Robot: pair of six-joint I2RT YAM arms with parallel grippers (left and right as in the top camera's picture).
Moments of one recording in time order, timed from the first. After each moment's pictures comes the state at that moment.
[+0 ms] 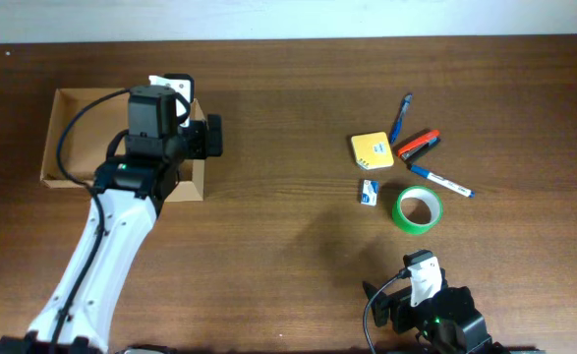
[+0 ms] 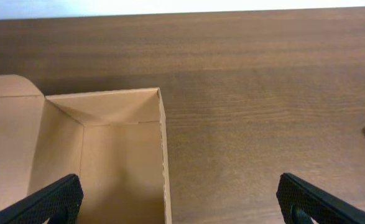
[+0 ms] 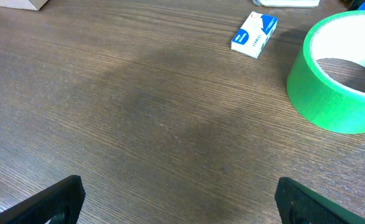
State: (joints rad) left arm -0.15 1.45 1.16 -0.43 -0.05 -0.07; right arm 0.50 0.01 0.19 -0.81 -0.02 0.21
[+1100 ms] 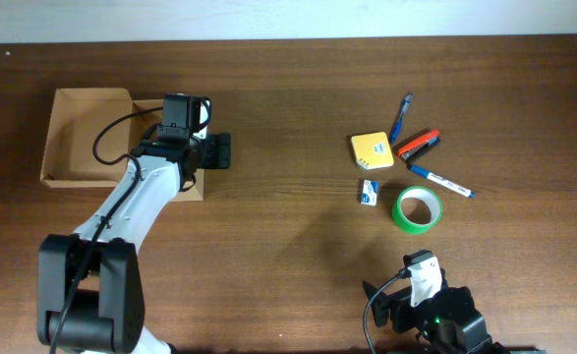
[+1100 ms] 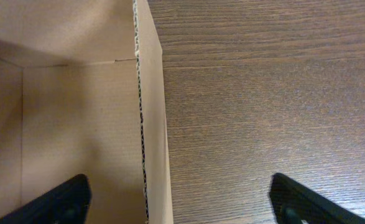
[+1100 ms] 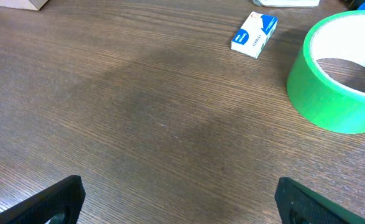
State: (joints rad) left arm -0.15 1.75 1.16 -0.40 -0.06 -0.07; right arm 0.50 0.01 0.19 -0.81 -0.02 0.21
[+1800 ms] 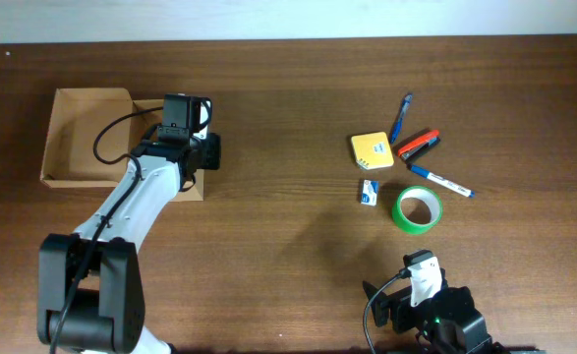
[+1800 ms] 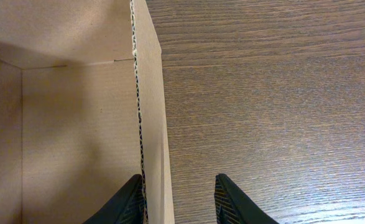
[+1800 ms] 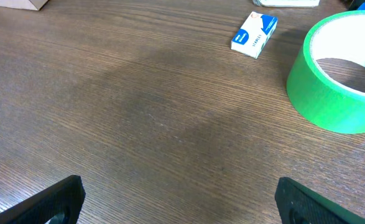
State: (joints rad) left arm -0.15 1.76 1.16 -0.40 -0.06 -0.05; right arm 0.50 0.01 0.19 -0.81 -0.02 0.21
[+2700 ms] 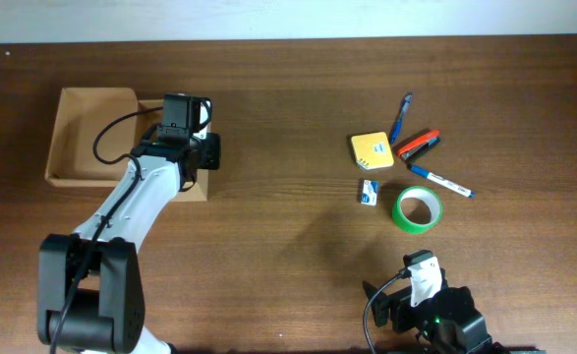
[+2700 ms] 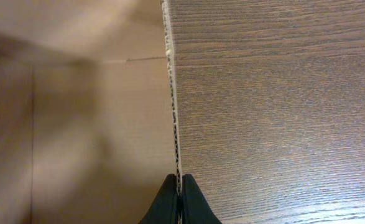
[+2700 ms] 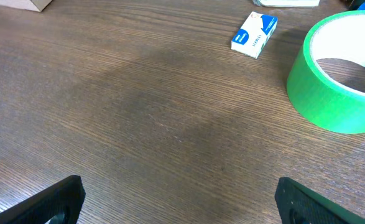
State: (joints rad) left arm -0.15 1.76 1.16 -0.40 -0.07 -0.05; right arm 0.50 0.01 0.19 -0.81 -0.02 0.21
